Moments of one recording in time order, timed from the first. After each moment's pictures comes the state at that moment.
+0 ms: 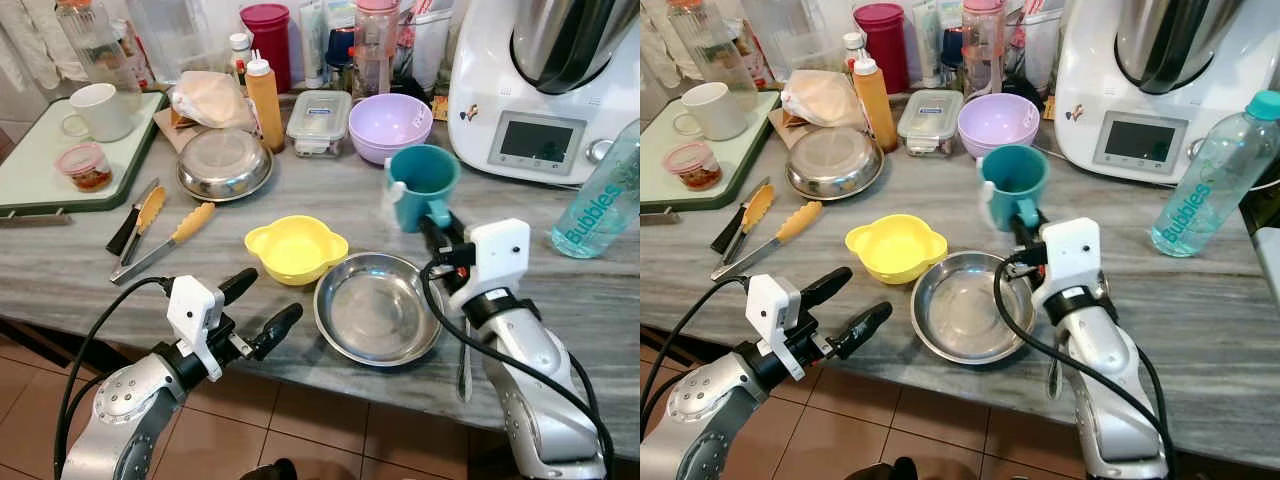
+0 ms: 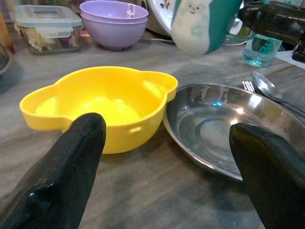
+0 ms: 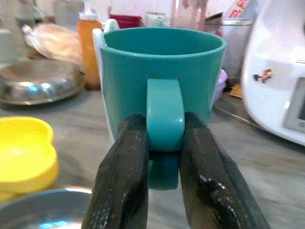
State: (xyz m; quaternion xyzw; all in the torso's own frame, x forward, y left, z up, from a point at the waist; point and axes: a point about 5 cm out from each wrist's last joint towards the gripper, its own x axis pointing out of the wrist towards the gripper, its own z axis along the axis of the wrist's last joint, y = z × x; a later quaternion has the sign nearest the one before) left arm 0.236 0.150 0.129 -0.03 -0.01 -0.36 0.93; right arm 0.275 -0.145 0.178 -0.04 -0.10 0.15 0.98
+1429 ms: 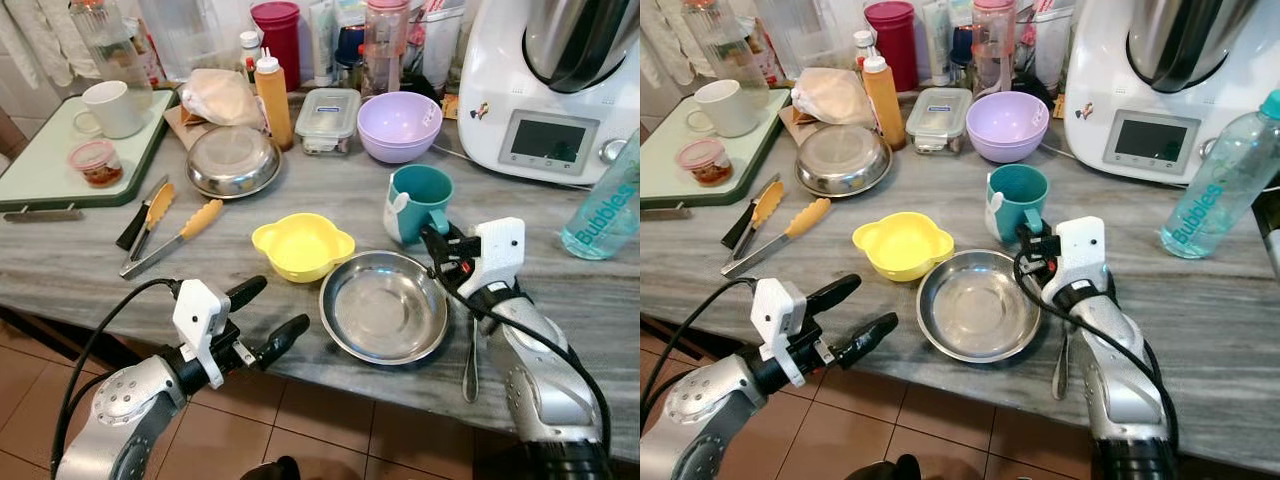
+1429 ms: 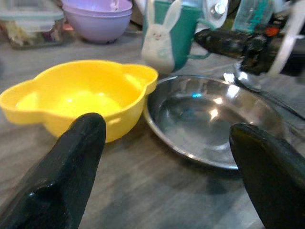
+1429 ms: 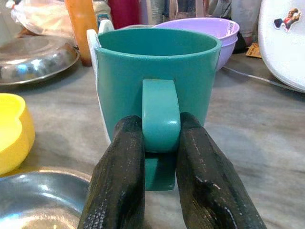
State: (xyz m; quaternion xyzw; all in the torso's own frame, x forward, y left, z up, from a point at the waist) left arm 0.228 0.146 0.134 -0.03 0.00 -0.40 0.92; right arm 0.305 -0.168 0.153 0.00 -0.04 0.15 0.99
